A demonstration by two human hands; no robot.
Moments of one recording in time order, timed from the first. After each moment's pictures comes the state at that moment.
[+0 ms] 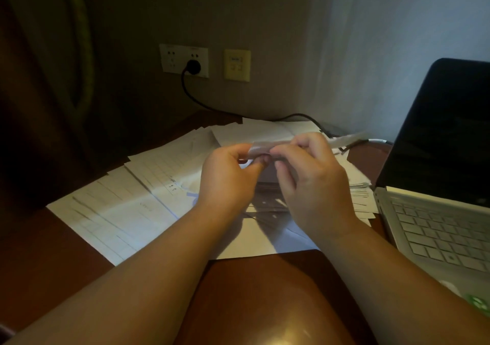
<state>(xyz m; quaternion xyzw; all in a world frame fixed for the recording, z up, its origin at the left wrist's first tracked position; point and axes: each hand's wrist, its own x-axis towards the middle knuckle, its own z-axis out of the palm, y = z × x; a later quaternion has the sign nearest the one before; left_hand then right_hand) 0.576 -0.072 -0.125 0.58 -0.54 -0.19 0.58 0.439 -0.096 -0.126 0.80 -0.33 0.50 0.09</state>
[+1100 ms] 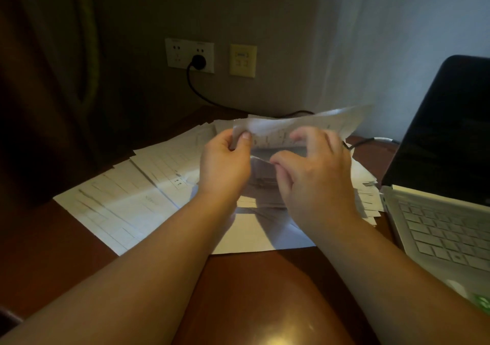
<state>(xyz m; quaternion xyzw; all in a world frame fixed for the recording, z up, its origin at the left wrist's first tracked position) 0.581 -0.073 -0.116 0.59 -0.42 -0.25 0.64 0.444 -0.087 -0.121 0.81 -0.41 0.37 0.17</state>
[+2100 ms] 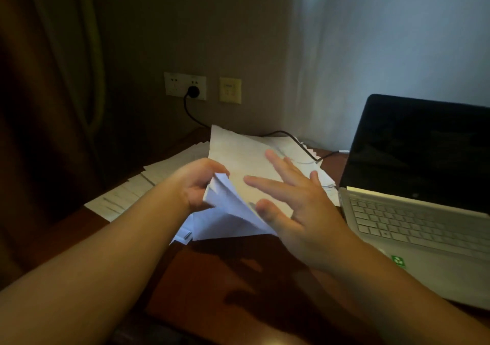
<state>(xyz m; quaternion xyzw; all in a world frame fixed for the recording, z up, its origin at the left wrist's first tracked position) 0.608 -0.013 -0.059 0.54 -0.27 -0.65 0.47 0.406 0.011 -0.076 0.87 -0.38 0.29 -0.13</state>
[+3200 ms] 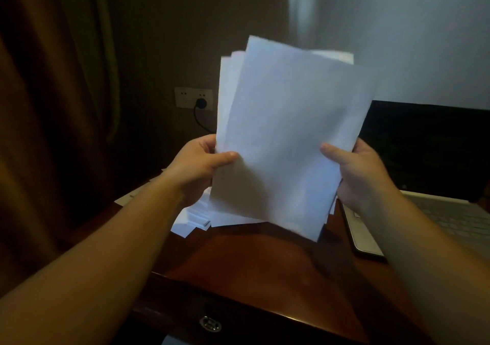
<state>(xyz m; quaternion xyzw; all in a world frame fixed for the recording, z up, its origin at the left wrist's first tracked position) 0.622 0.045 -0.041 0.50 -0.51 -0.42 0.56 0.375 0.008 -0.030 0.46 -0.37 0.61 -0.53</state>
